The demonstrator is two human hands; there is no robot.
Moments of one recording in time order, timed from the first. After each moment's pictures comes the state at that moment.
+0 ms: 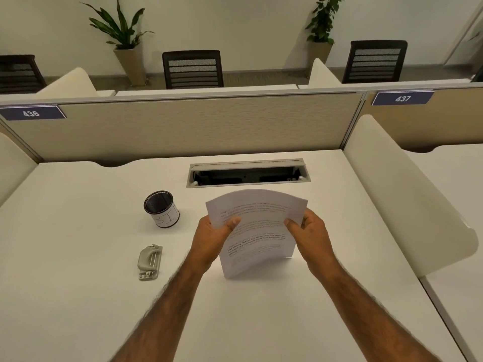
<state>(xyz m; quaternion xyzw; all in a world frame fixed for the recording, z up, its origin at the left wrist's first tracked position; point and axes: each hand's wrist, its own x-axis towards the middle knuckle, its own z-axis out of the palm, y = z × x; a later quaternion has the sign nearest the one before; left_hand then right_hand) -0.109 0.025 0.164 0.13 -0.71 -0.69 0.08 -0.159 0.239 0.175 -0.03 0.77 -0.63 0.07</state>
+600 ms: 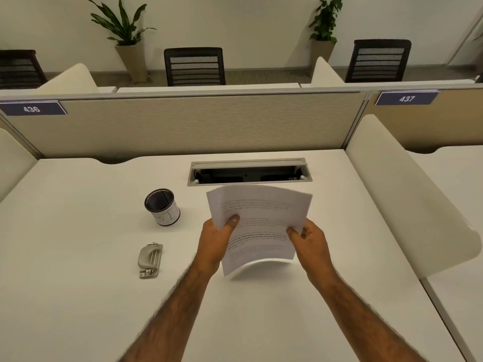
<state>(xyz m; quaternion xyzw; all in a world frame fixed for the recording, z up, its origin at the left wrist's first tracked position) -0.116 0.032 0.142 0.20 -0.66 -0.72 0.08 -0.154 0.242 0.147 0.00 0.76 -0.64 0.08</state>
